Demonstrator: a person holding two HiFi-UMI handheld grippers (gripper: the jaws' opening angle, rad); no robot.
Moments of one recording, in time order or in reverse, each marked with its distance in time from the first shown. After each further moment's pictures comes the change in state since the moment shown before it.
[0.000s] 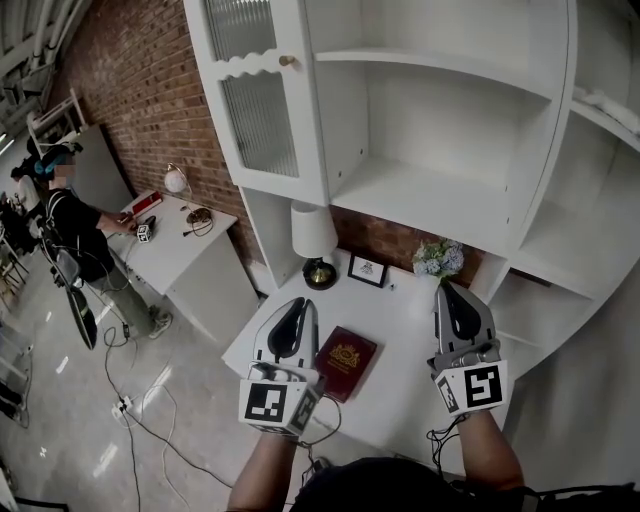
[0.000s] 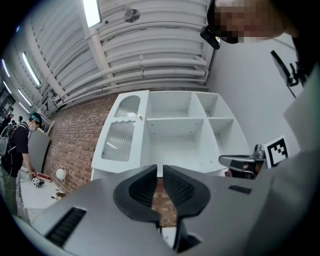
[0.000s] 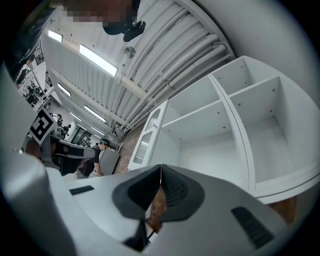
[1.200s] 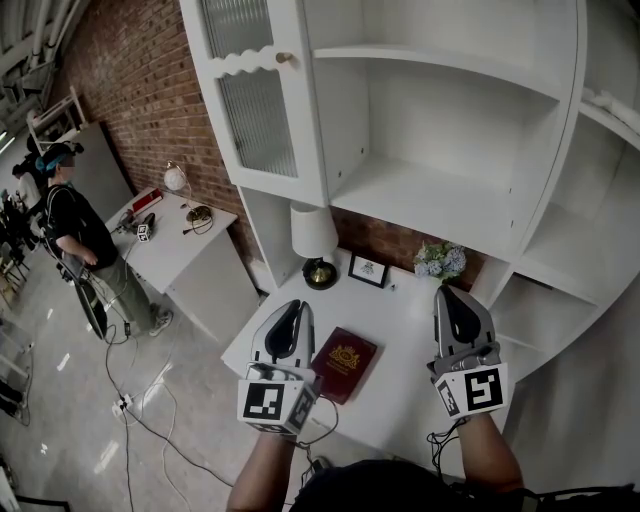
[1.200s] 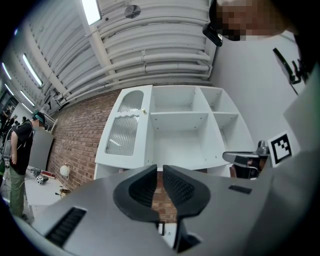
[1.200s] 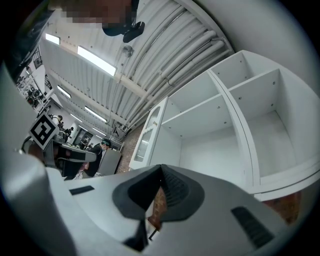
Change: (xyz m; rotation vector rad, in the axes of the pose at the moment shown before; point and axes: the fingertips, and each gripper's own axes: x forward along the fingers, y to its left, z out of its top) left arm 0.010 0.012 -0.017 -0.010 0.023 0.037; right arm 0.007 -0.003 -0.011 0.021 0.015 0.021
